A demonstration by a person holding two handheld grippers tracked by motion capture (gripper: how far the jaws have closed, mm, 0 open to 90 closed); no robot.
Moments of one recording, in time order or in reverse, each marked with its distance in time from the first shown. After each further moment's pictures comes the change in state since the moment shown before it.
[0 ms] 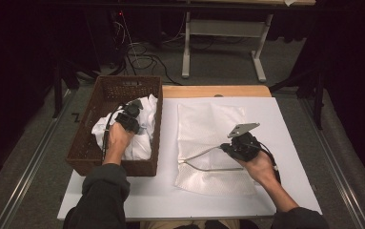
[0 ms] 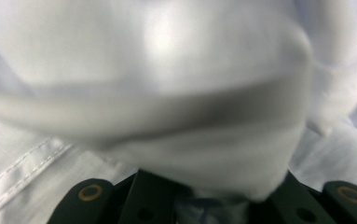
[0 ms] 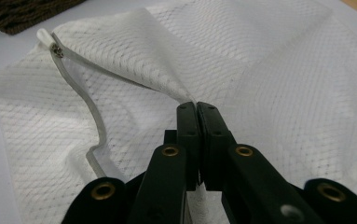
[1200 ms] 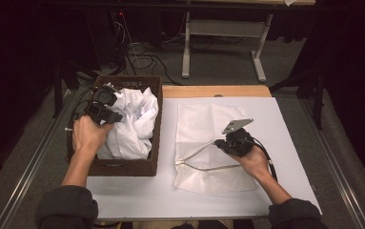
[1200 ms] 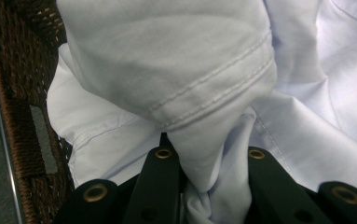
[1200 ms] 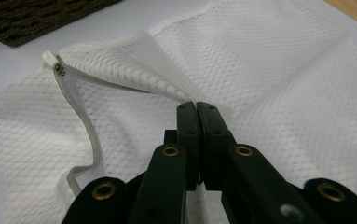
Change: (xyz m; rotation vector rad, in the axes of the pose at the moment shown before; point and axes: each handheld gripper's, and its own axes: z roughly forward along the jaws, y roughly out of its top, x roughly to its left) left arm 0.007 -0.052 -0.156 -0.277 -0.014 0.042; right arm -0.003 0.013 0.018 -0.027 0.033 -0.025
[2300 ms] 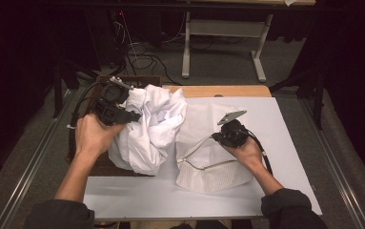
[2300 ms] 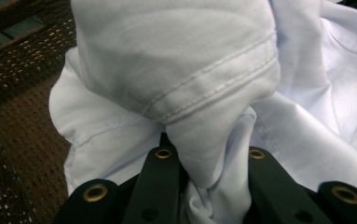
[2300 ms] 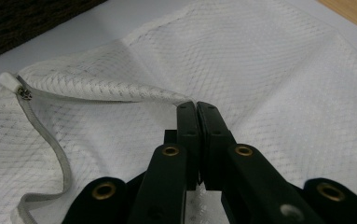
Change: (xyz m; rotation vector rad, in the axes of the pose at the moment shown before) left arm -0.051 0.011 -0.055 -0.110 -0.219 0.125; right arm -0.017 0.017 0.020 0.029 -0.027 0.048
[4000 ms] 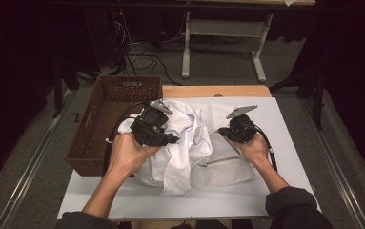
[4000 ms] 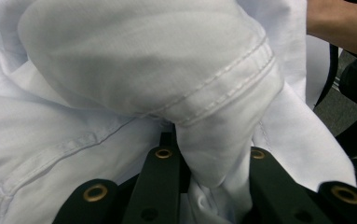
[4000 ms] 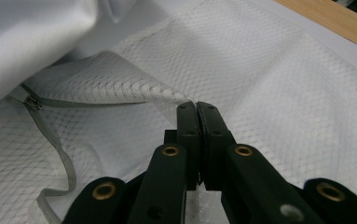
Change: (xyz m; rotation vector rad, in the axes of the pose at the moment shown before) left arm -0.078 0.001 0.037 -0.023 -0.234 0.166; right arm -0.020 -0.003 -0.015 -0.043 -0.010 0.071
